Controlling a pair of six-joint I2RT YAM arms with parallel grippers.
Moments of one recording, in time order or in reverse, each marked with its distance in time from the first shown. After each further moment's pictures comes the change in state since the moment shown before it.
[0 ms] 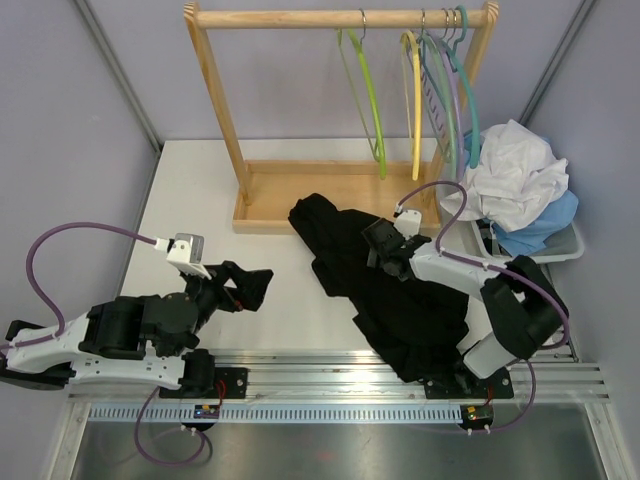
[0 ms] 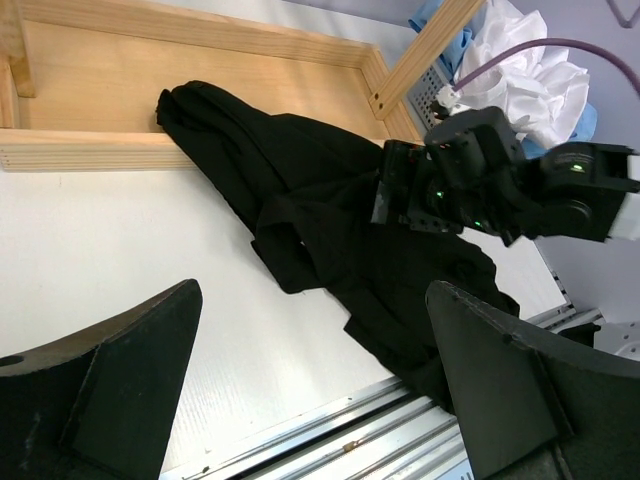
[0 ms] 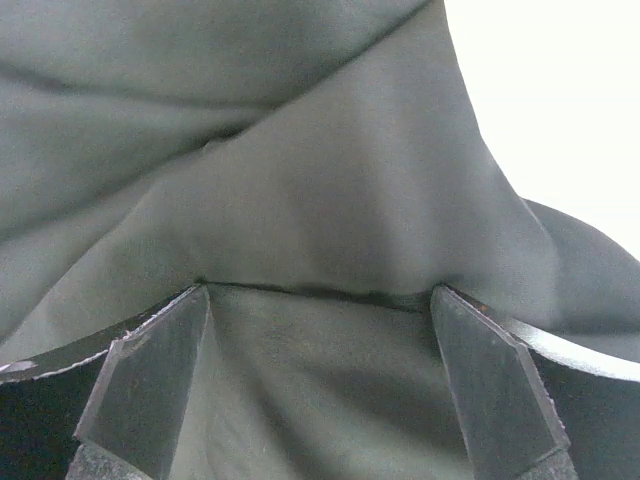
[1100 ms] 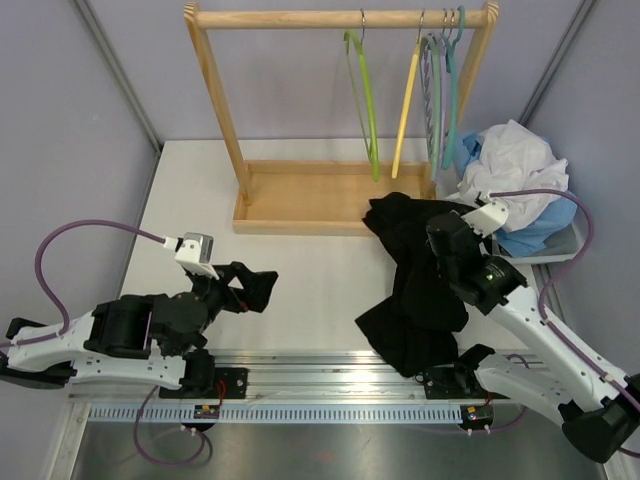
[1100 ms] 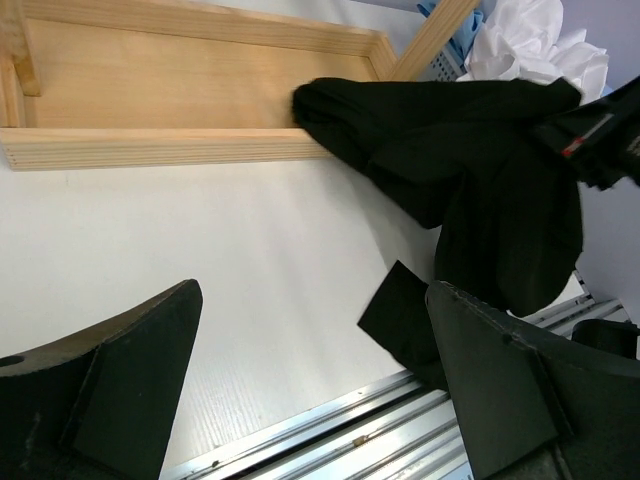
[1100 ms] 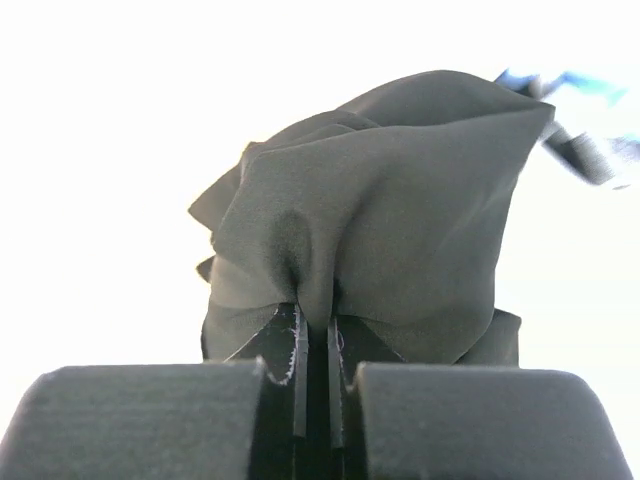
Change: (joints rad) left arm 0.000 0.040 0.013 -0.019 0.007 0.000; right arm -0.061 -0.605 -0.006 -0.114 0.187 0.097
